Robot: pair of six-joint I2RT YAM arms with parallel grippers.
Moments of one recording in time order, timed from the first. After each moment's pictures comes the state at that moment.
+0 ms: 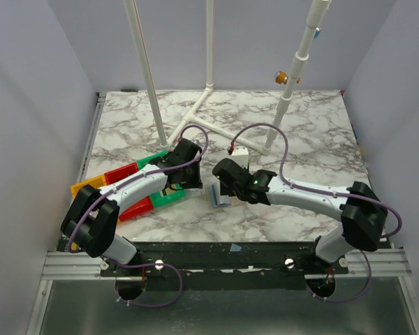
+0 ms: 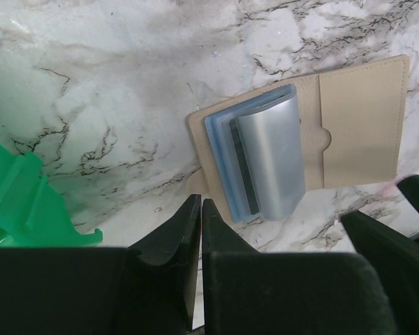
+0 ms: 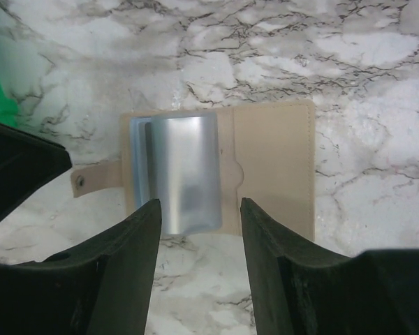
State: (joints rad) left arm -0.62 1.48 0.93 -0.42 0.09 -0.62; right arm 1.02 1.51 1.06 -0.48 0.53 0.76
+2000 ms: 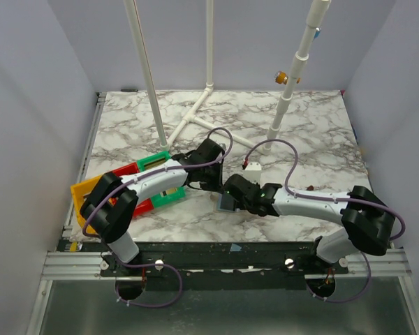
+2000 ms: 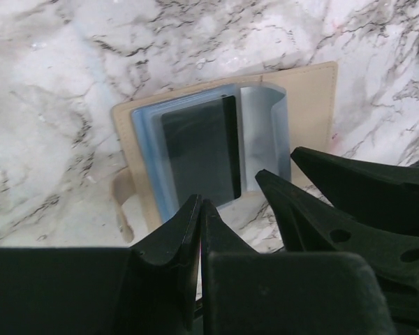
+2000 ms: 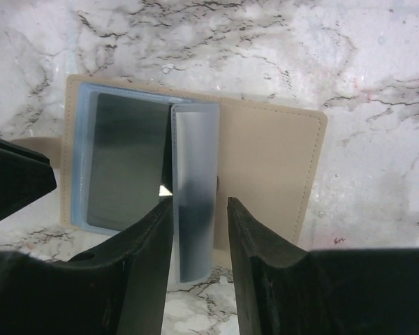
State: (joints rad) left arm -0.75 1.62 1.07 -0.42 0.20 -0.63; right arm 1.02 1.48 0.83 -0.41 0.54 0.88
